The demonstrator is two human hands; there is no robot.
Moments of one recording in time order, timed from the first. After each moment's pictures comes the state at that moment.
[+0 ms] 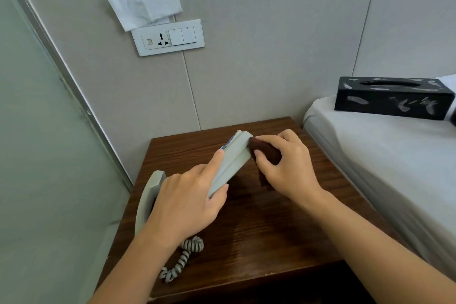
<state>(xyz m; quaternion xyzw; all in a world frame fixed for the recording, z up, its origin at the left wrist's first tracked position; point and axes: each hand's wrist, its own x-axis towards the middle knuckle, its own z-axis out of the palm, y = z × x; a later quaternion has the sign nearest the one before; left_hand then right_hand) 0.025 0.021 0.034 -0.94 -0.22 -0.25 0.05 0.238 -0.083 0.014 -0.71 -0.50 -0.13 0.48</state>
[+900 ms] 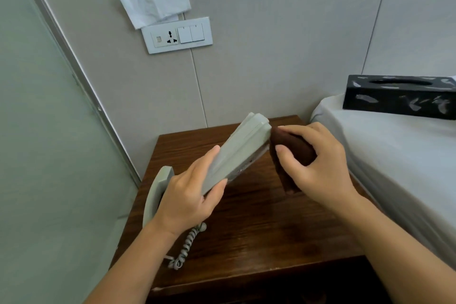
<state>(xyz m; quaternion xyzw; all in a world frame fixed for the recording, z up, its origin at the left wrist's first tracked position) 0.018 0.038 0.009 -0.91 -0.11 -0.39 -0.05 0.234 -0.127 0.039 -0.64 -0.52 -0.13 0.55</state>
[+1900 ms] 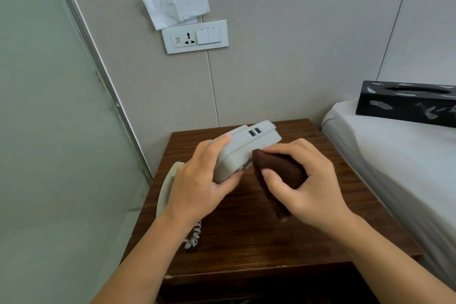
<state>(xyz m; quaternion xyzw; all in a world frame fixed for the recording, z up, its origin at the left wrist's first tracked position) 0.014 0.026 0.030 -0.88 -0.19 -0.43 -0.06 0.189 -0.127 0.040 -0.56 -0.60 -0.09 0.57</state>
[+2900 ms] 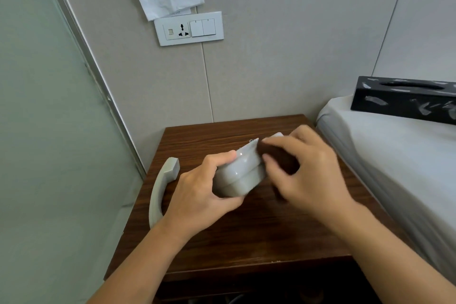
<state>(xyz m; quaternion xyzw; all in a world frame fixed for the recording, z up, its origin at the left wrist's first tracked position) 0.010 0.006 0.014 -0.89 -0.16 -0.40 -0.16 0.197 -0.127 0.049 -0.64 -0.57 -0.19 0.47</state>
